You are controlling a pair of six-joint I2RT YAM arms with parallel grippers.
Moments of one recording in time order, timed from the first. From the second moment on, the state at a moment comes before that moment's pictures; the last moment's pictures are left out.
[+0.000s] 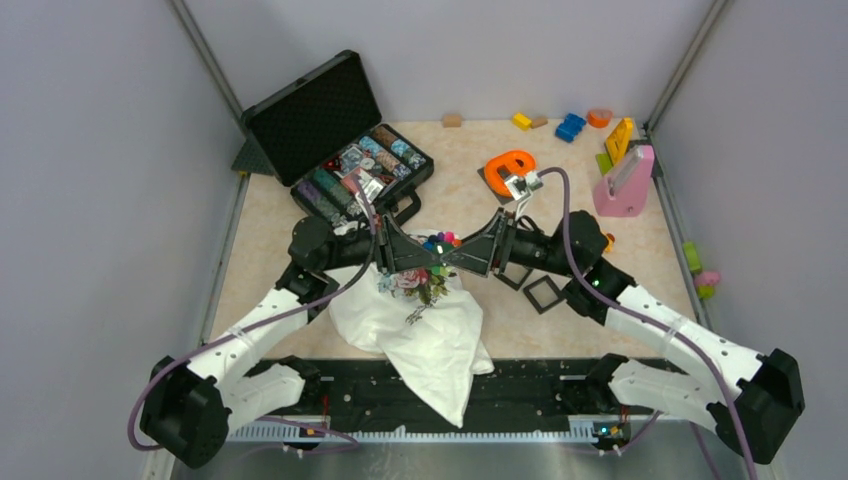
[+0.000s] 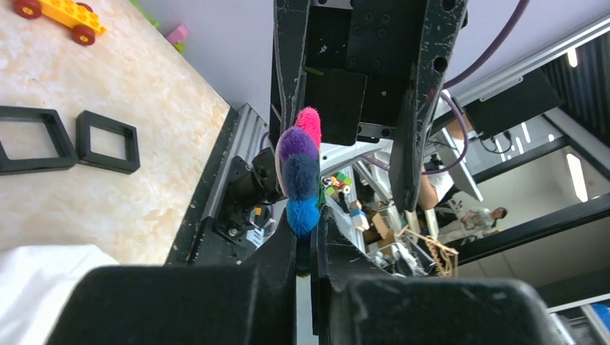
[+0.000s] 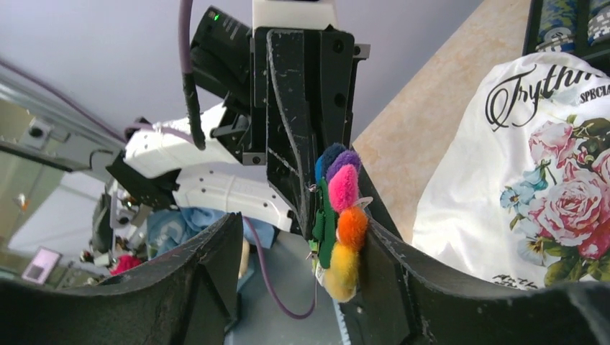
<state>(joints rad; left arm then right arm) -0.51 1.03 0.63 0.61 0.92 -1.10 0.75 0.98 0.75 0.33 -0.56 0.88</state>
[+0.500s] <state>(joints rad) -0.52 1.05 0.63 0.60 0.95 -1.21 0.75 0.95 0.73 0.28 -0.40 1.06</state>
